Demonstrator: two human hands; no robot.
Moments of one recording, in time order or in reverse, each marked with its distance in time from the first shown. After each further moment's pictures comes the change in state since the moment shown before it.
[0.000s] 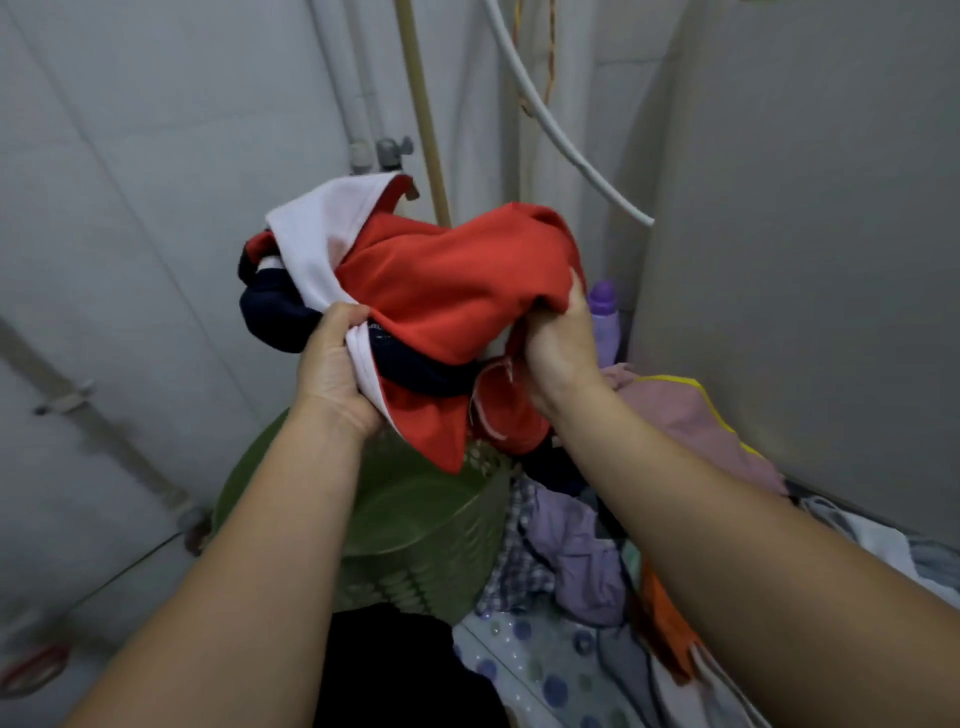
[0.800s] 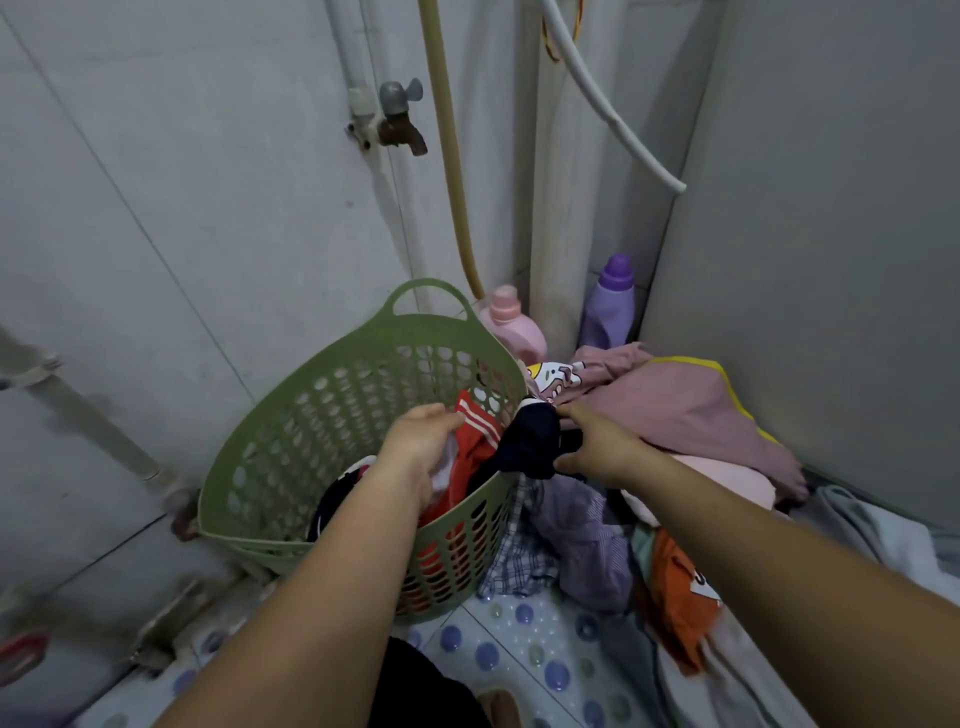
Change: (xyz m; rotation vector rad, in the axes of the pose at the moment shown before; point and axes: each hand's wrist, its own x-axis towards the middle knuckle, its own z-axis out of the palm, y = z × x) left_hand 0.025 -0.088 -0.036 0.636 0.200 -0.289; right_hand 0.001 0.070 -0.144 -1.431 -0.438 0.553
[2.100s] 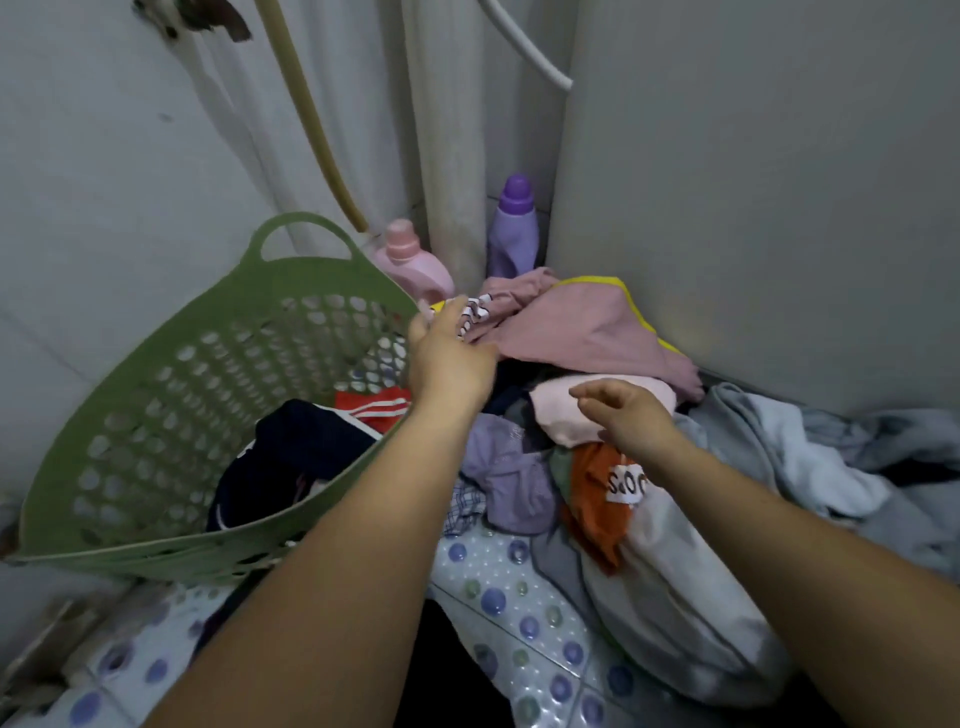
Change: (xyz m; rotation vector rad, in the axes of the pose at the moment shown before) left_hand 0.018 -0.028 0.109 0.416 -0.015 0.491; right_hand -0.063 0.104 -0.013 0.482 0.392 0.169
